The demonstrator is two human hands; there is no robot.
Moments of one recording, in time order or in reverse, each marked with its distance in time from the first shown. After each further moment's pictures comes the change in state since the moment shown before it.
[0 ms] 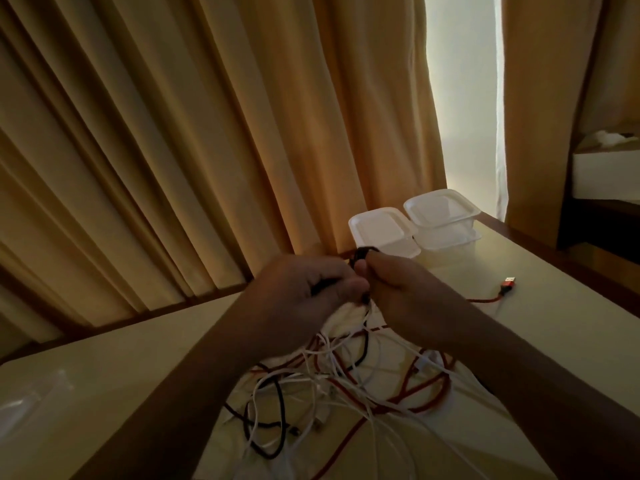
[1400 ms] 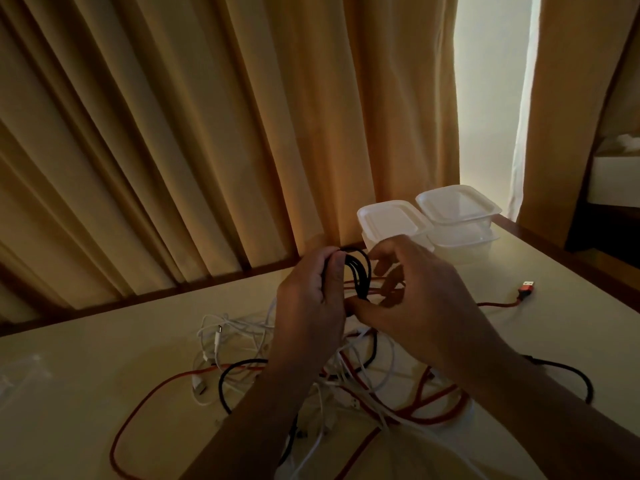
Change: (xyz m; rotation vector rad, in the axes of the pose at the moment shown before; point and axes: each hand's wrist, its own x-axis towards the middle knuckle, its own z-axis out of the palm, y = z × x) left_hand 0.005 -0.047 0.075 -0.181 0.643 -0.242; right_hand 0.000 0.006 0.027 -0.368 0.306 0.042
